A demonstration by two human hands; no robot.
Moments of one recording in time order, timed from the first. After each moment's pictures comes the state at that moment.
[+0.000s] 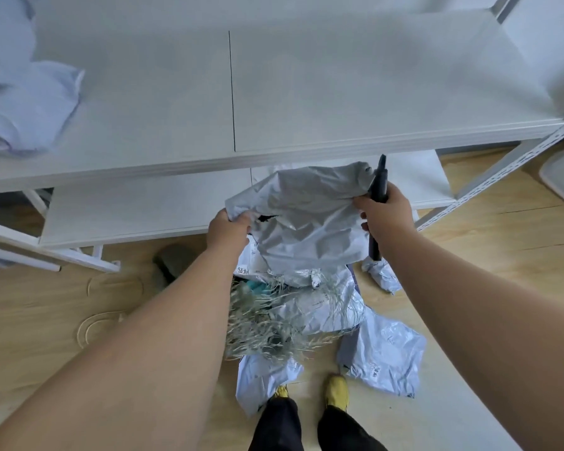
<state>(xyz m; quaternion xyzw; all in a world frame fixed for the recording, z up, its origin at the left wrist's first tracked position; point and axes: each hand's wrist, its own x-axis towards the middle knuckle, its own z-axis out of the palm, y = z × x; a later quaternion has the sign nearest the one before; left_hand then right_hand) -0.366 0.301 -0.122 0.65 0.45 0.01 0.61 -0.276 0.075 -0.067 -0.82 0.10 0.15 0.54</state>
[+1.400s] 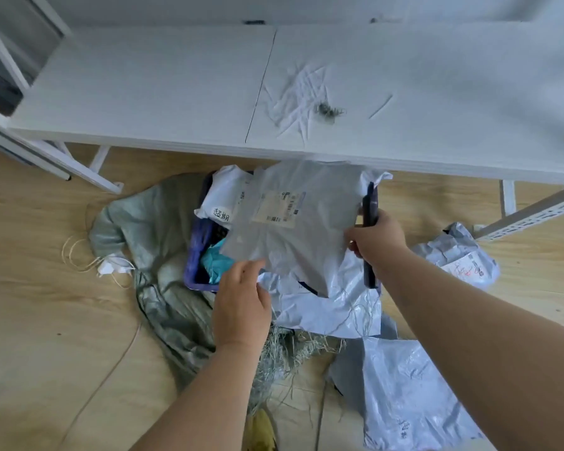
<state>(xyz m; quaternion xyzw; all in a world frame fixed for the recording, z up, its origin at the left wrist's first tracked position) -0.446 0.106 -0.410 0.89 0.40 0.05 0.19 -0.239 0.011 -0.400 -0.83 0.03 0.36 0.42</state>
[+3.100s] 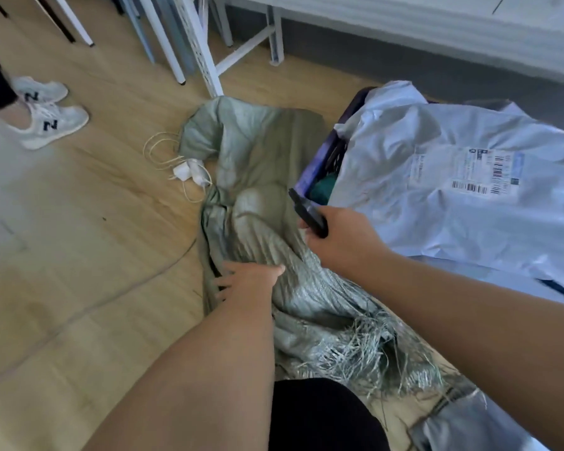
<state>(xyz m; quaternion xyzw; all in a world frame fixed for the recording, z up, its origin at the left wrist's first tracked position) -0.618 0.248 -0.707 0.43 0.82 -0.16 0.36 -0.495 0.168 -0.585 -0.77 -0.50 0.31 0.23</state>
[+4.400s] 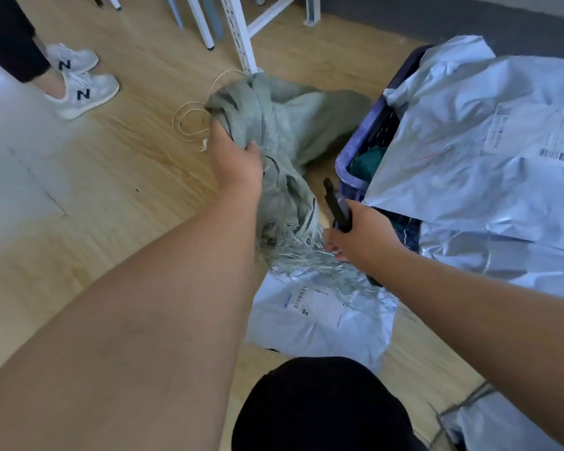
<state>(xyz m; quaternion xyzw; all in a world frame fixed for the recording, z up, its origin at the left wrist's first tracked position) -0.643 0.343 -0.616 0.56 0.66 0.40 0.31 -0.519 0.180 -0.638 -0.76 -0.42 0.41 0.29</state>
